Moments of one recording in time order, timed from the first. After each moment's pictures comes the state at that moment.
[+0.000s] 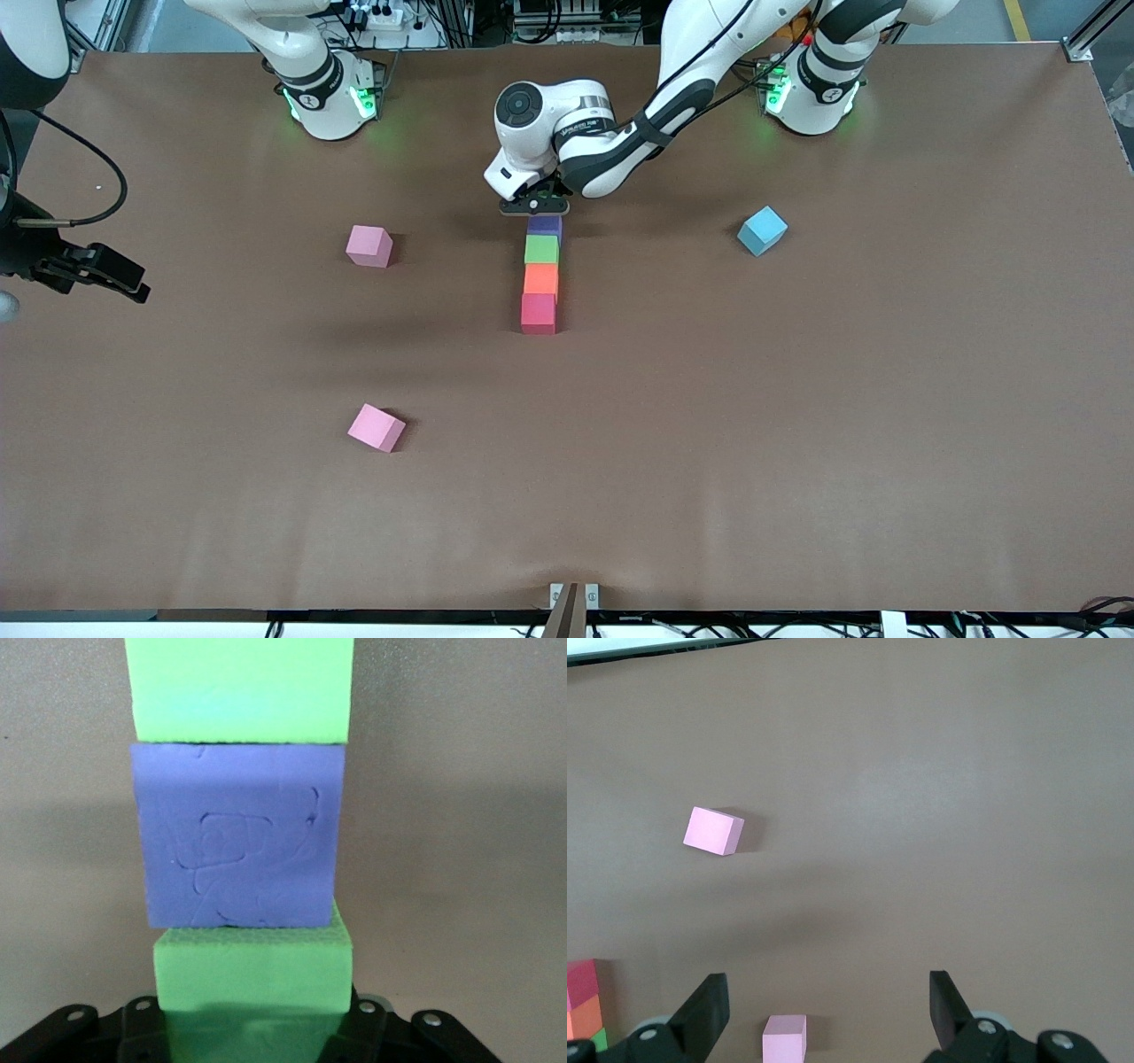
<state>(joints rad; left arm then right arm) -0.57 0.74 -0.64 -1.79 0.35 2.28 -1.33 0.00 0.10 -0.01 -1.53 -0.02 1.69 0.13</state>
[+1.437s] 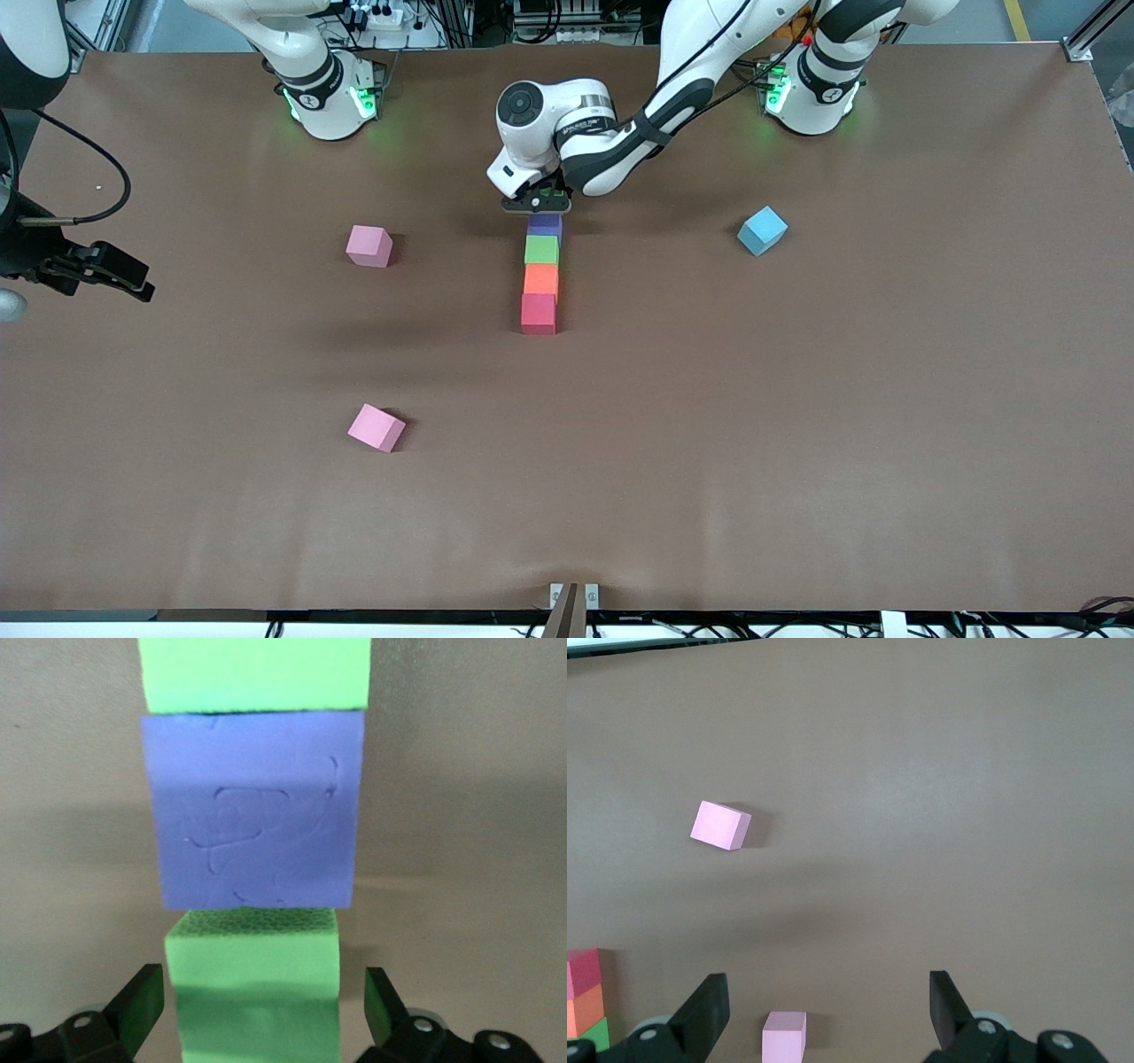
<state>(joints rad) -0.58 0.72 -0.64 -1.80 0.35 2.25 -1.32 0.00 0.10 -0.01 -1.53 -0.01 1.68 0.09</state>
